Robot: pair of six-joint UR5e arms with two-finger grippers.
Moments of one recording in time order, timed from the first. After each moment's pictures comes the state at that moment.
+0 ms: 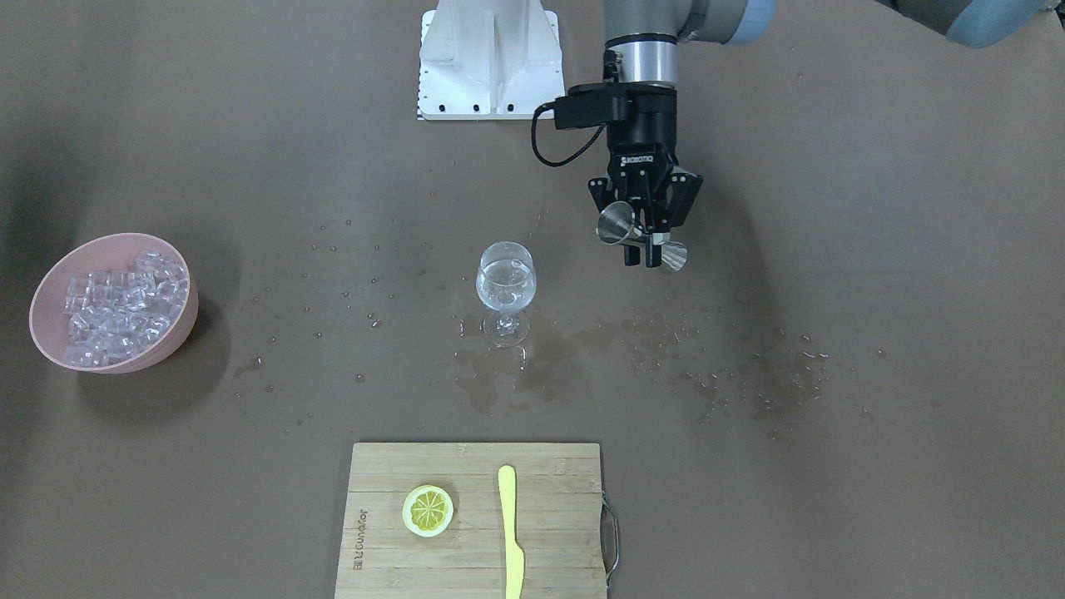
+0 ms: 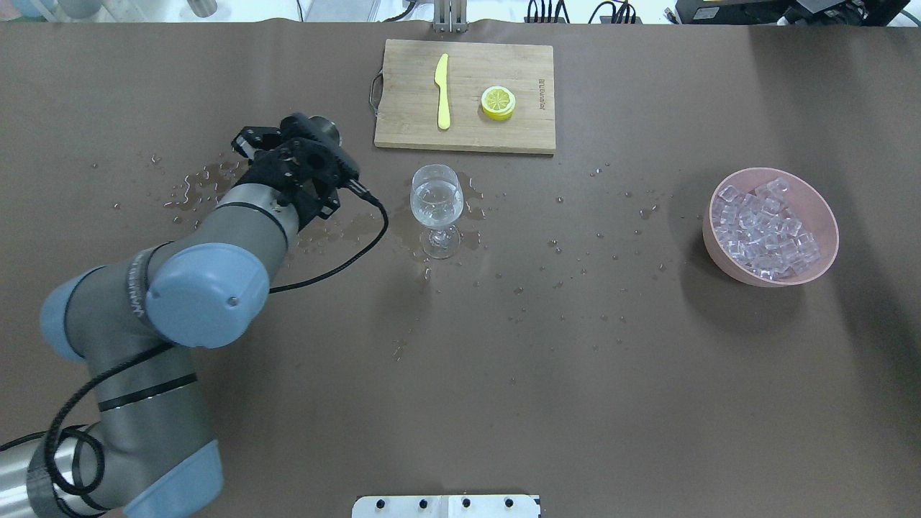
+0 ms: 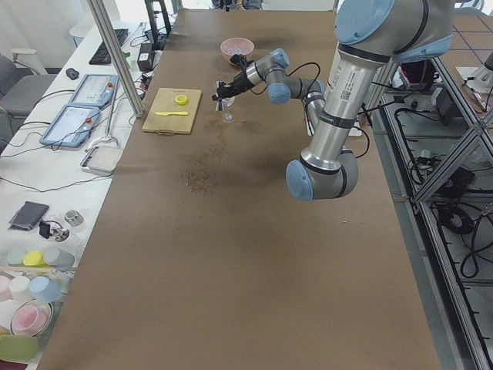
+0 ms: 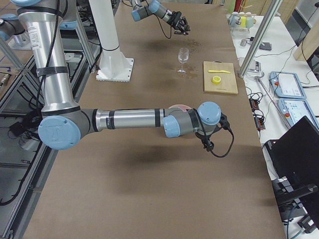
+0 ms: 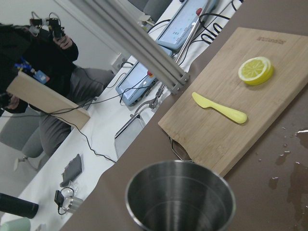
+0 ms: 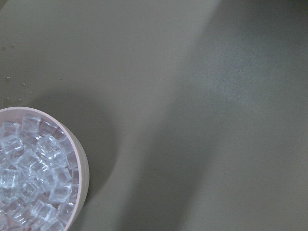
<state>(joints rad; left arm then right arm) -0.46 -1.97 -1.99 -1.82 -0.98 -0.43 1.50 -1.41 1.49 -1.36 2.52 -0.22</state>
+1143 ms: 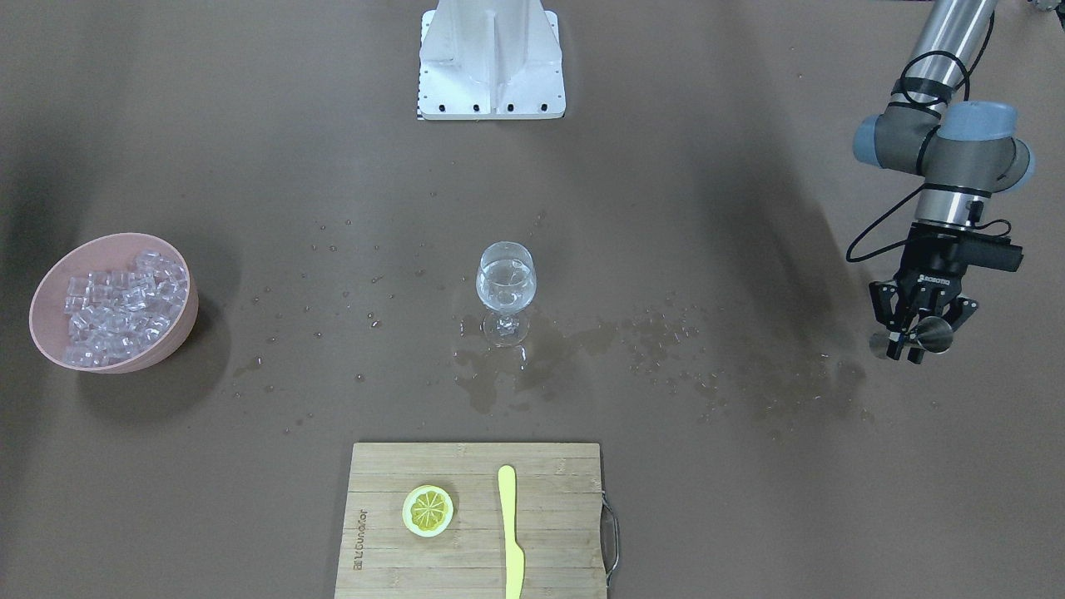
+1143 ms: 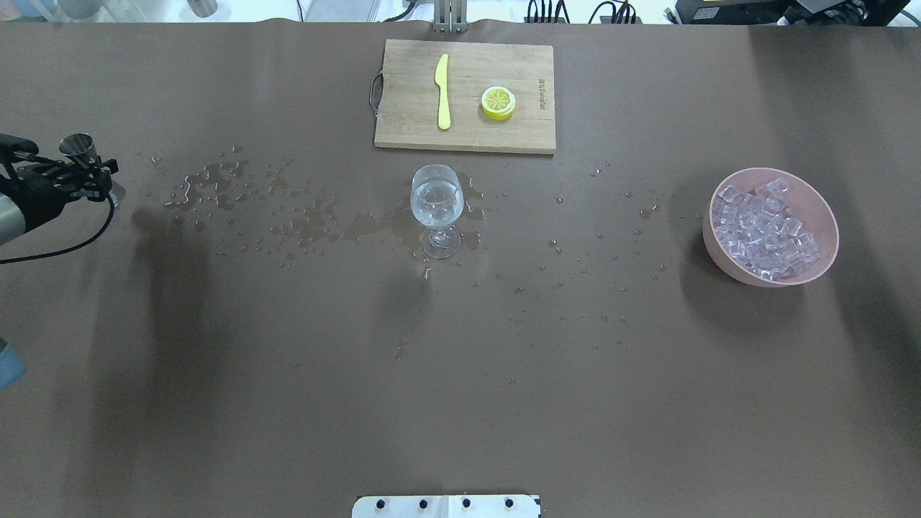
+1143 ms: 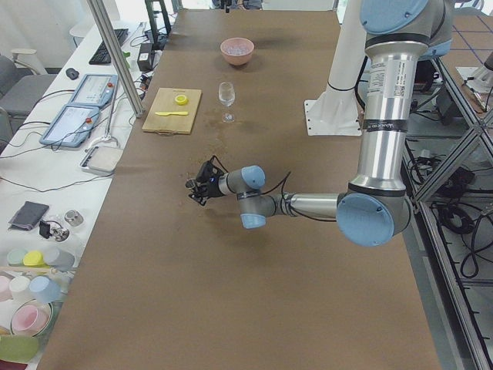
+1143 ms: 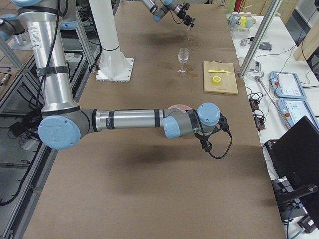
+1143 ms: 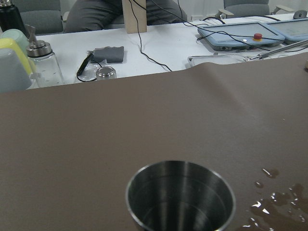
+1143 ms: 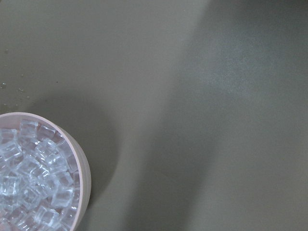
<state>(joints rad) -0.87 -1.62 -1.29 -3.07 -1.48 -0.84 1.49 -1.42 1.49 -1.35 2.52 -0.15</state>
